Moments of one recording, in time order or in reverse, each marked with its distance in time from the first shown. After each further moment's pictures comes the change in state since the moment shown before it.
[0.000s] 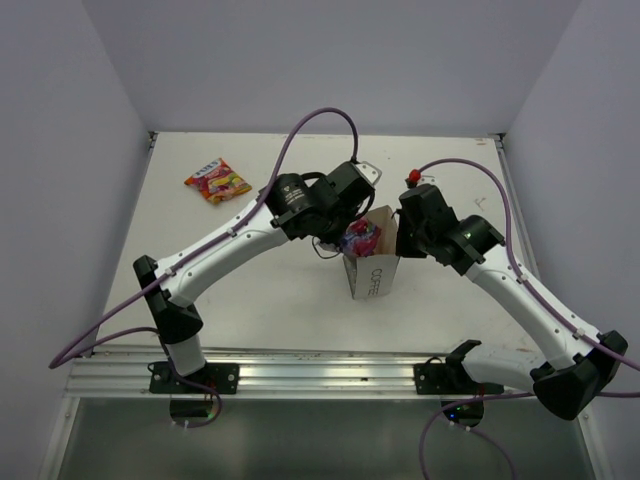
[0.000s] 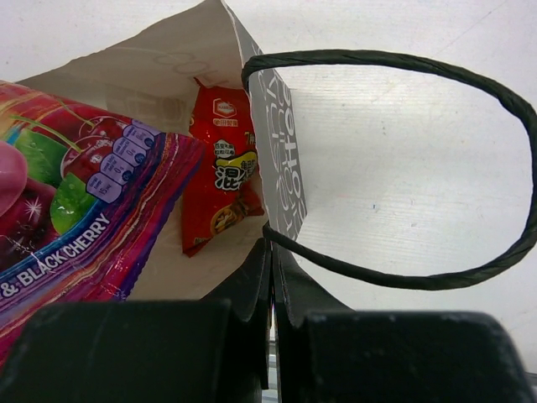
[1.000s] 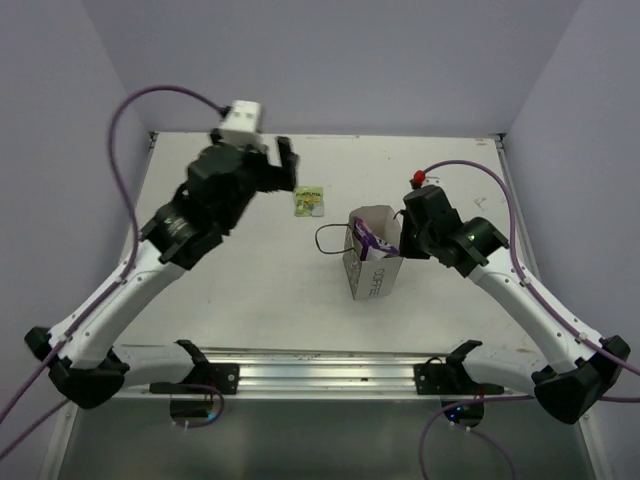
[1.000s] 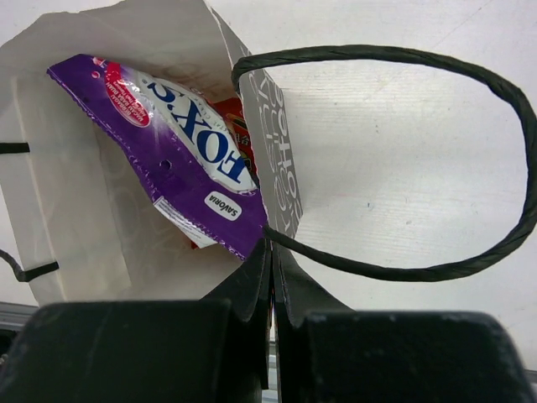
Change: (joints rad) left arm 0.122 -0.433 -0.406 0.674 -0.098 0.098; right arm -0.018 -0.019 -0.016 0.000 -0.003 0.000
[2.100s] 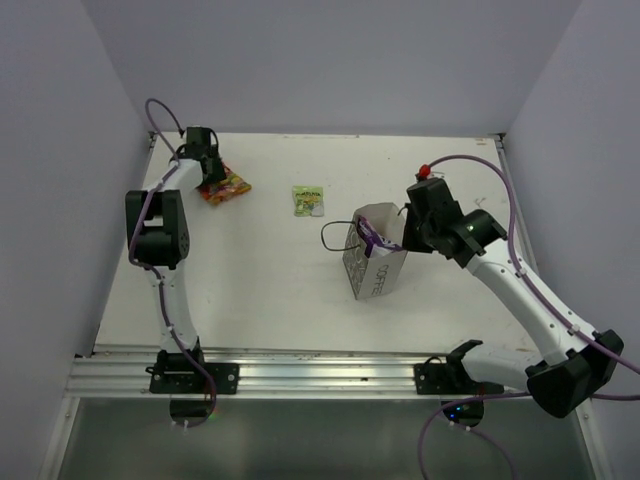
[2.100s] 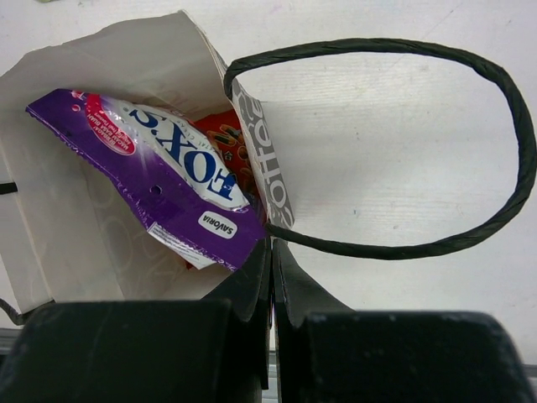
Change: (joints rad) left arm 0.924 0.887 0.117 0.184 0.140 -0.074; right arm -0.067 0.039 0.019 -0.002 -0.001 -0.005
